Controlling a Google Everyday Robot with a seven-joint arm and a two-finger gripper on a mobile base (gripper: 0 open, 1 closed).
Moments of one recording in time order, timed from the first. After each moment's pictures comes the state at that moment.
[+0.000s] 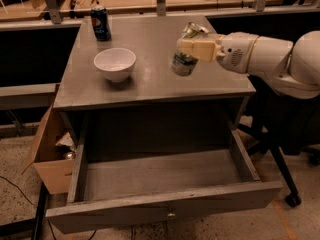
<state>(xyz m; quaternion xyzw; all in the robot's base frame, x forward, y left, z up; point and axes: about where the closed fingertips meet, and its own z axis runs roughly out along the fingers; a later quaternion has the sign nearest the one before) 0.635 -0.084 0.979 -0.28 0.67 0.38 0.57</state>
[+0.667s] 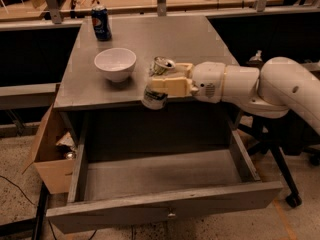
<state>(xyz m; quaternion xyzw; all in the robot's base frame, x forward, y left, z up) 0.569 -0.006 0.926 -0.38 0.63 0.44 0.52</state>
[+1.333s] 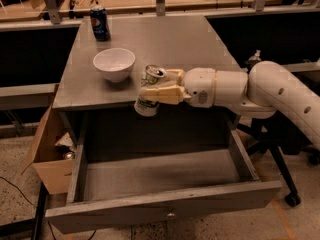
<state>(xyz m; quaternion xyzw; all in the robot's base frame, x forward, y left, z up) 0.561 0.013 0.909 -0.43 0.59 0.45 0.51</state>
